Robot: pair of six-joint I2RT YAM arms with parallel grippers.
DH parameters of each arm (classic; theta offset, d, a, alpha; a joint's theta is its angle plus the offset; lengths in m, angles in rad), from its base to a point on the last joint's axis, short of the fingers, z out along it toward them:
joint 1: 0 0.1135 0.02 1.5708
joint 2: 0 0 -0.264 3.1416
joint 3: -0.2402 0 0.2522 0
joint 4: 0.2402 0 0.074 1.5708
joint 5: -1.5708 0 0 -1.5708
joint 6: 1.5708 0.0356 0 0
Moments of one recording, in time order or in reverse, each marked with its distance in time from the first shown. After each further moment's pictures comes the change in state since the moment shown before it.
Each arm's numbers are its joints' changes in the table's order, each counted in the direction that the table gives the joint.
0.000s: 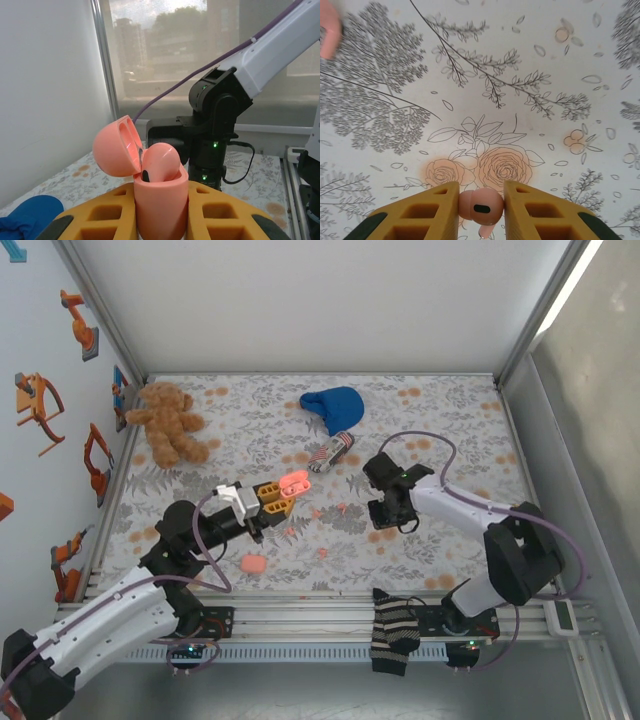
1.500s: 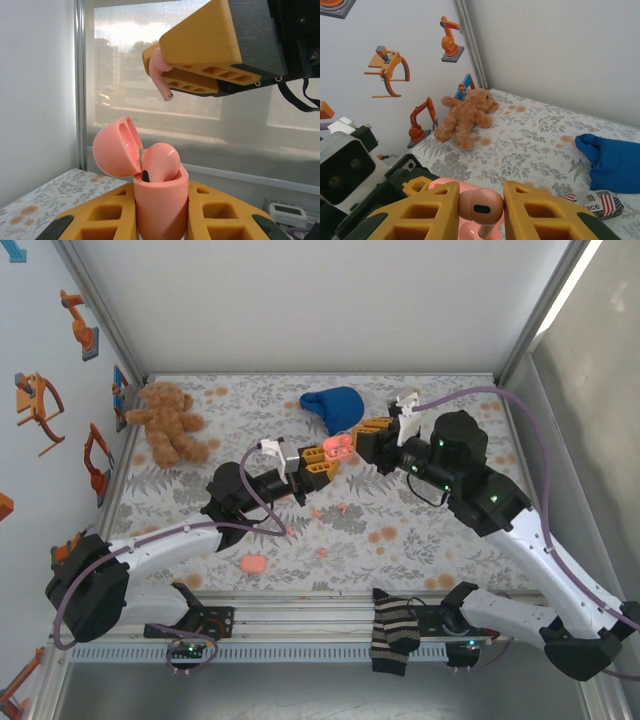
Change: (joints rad) left arm -0.027 -0.620 -0.230 -0.539 -0.086 -0.242; right arm 0.090 0.470 -0.288 -0.441 0.220 -0.148
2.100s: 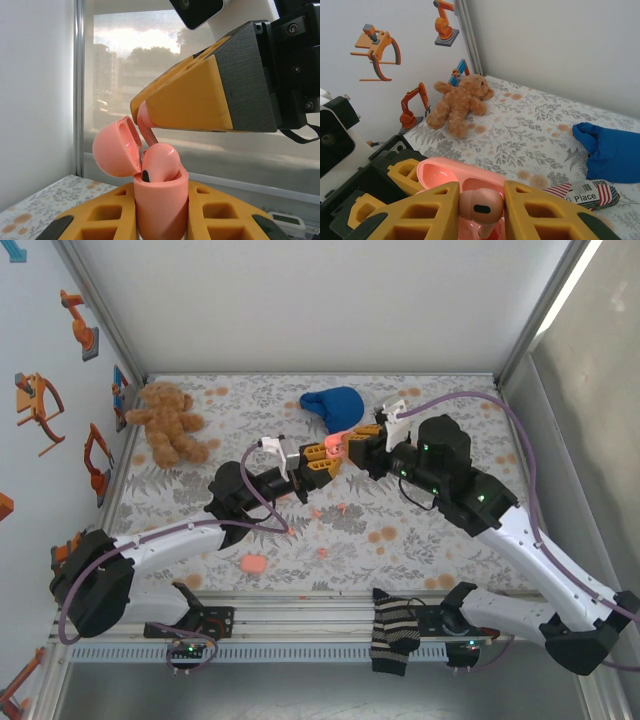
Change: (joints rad) left arm -0.005 -0.027 -0.013 -0.048 0.001 -0.027; right arm 0.040 -0.025 0.034 -0.006 -0.057 -0.030
